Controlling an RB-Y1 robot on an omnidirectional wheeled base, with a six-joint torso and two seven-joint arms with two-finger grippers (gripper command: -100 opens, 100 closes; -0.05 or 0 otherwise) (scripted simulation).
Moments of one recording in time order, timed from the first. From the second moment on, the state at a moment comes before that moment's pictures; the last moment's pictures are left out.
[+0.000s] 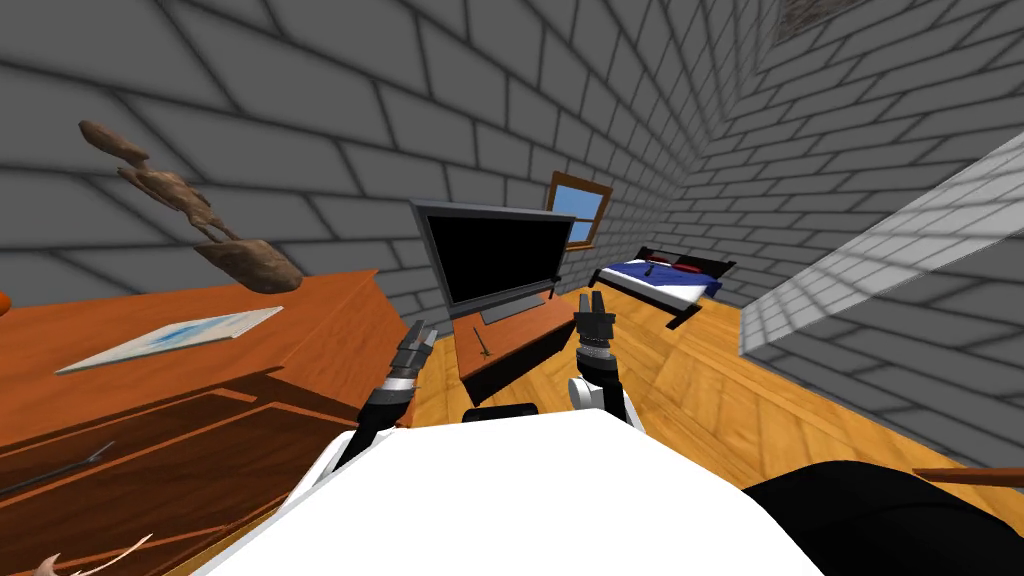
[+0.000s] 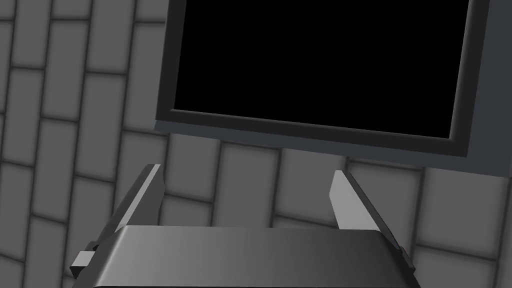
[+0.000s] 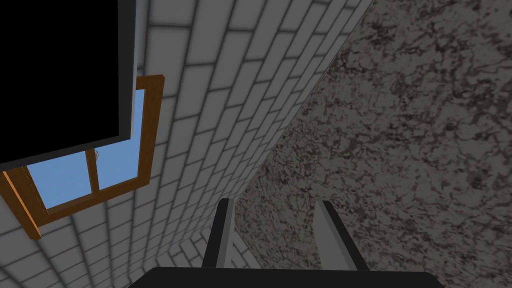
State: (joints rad) left arm 0.59 0.23 -0.05 -2.04 -0.15 -0.47 0.30; right arm 0.48 0.03 0.02 -2.22 0.06 -0.60 -0.09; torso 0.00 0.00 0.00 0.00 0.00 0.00
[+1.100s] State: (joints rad) left arm 0.65 0.35 -0.06 -1.88 -0.25 -0.49 0.60; right arm 0.49 0.03 0.02 -2.22 0.06 -0.60 -0.09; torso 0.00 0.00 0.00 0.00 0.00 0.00
